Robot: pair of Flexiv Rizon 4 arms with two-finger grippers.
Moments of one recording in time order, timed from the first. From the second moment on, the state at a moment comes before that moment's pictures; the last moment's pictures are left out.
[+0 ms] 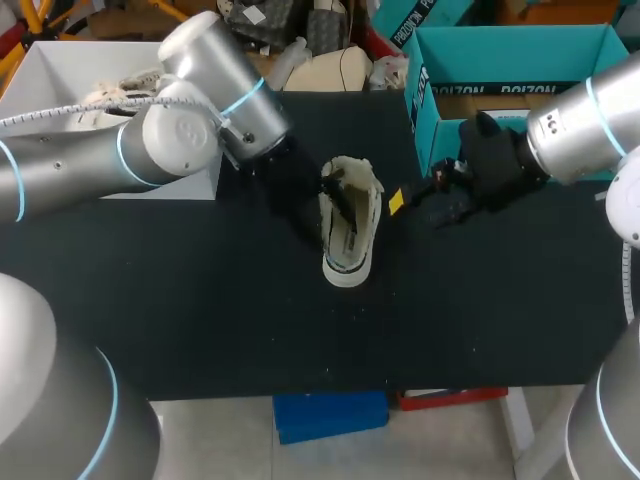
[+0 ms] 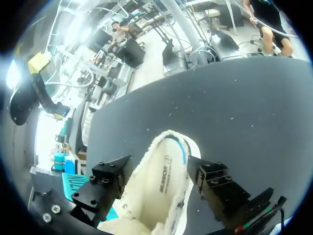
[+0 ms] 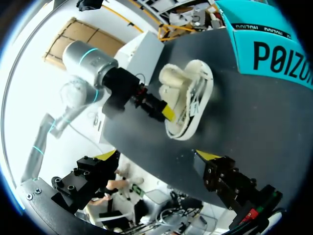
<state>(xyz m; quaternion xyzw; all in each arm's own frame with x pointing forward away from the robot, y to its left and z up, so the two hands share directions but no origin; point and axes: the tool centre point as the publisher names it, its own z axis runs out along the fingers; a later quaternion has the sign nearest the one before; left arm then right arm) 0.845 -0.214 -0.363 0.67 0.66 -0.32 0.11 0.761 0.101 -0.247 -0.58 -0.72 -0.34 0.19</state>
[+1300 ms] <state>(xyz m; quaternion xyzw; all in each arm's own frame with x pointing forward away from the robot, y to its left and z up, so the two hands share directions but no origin) 0.835 -0.210 -0.398 0.73 0.68 -0.06 0.08 0.761 0.101 -0.247 -0.58 -0.72 -0.34 0.19</state>
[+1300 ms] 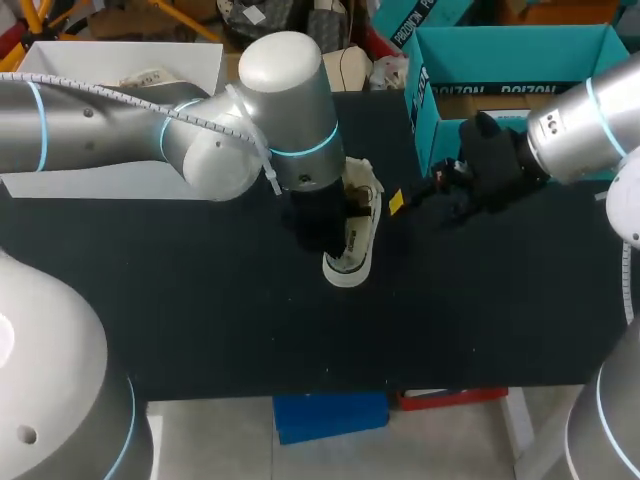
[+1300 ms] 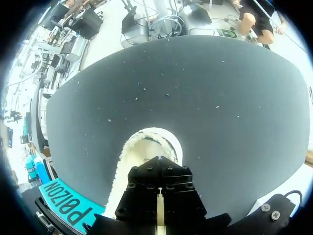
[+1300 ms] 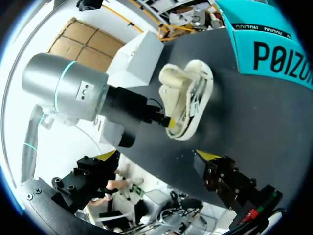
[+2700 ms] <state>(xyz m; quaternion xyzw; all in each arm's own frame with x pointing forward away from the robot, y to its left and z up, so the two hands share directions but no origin) 0.995 -0.198 -0.284 0.38 0.83 -0.29 0.28 0.761 0.101 -0.247 -0.58 -0.72 -0.34 0.19</state>
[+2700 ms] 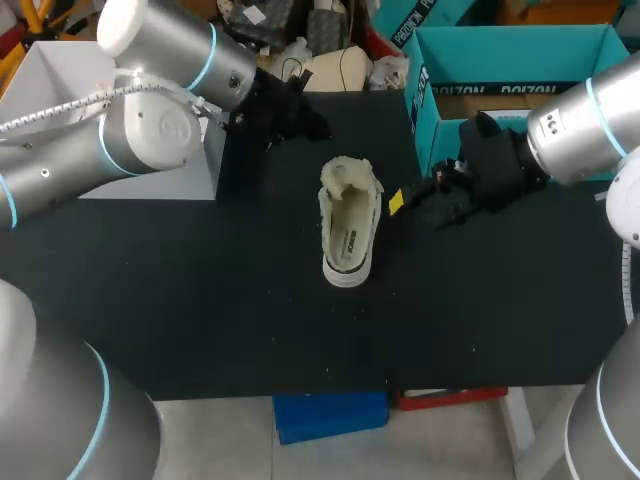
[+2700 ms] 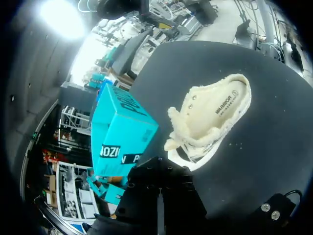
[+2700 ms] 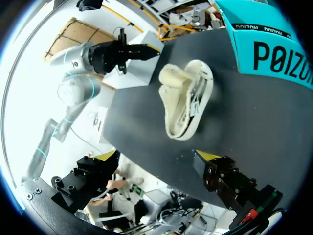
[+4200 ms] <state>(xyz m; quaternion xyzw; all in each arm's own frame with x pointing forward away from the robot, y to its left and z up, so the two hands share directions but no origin) 0.932 -0.236 -0.366 0.49 0.82 -0.28 0.01 0.760 0.101 -0.247 -0.58 -0.72 -0.34 0.19</state>
